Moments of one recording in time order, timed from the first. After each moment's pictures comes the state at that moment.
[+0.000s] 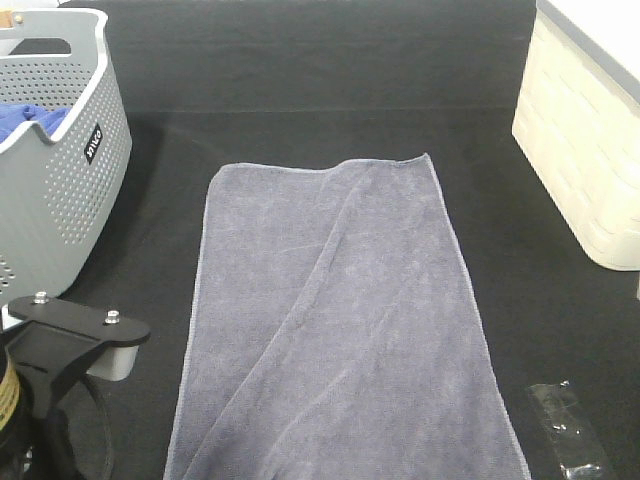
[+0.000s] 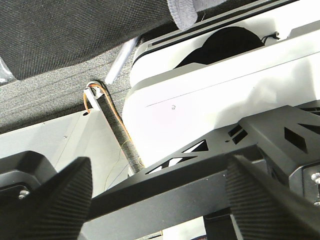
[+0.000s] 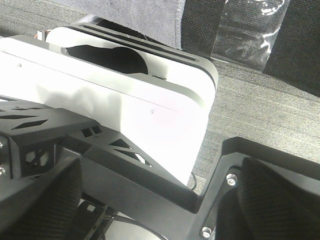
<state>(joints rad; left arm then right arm) -1.00 1.42 -0.77 -0.15 1.10 -0.66 0.29 0.99 -0.52 0.33 1.22 -0.07</state>
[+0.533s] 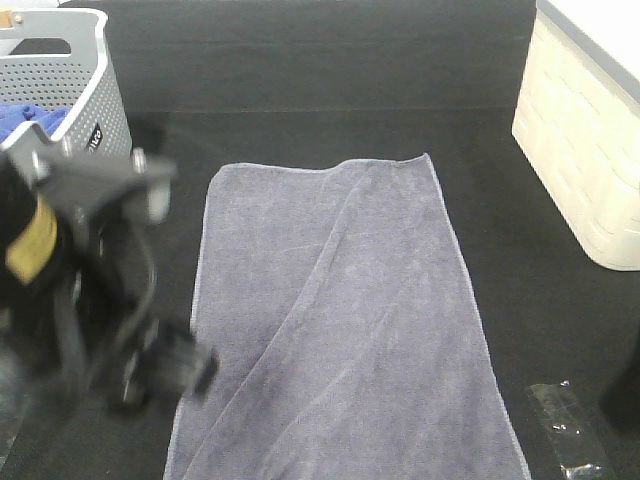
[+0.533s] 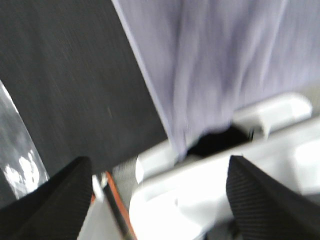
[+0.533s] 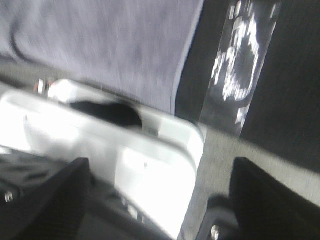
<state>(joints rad) -0.92 1.42 -0.93 0.07 1.00 -0.66 0.29 1.00 -0.67 0.31 1.14 -0.08</state>
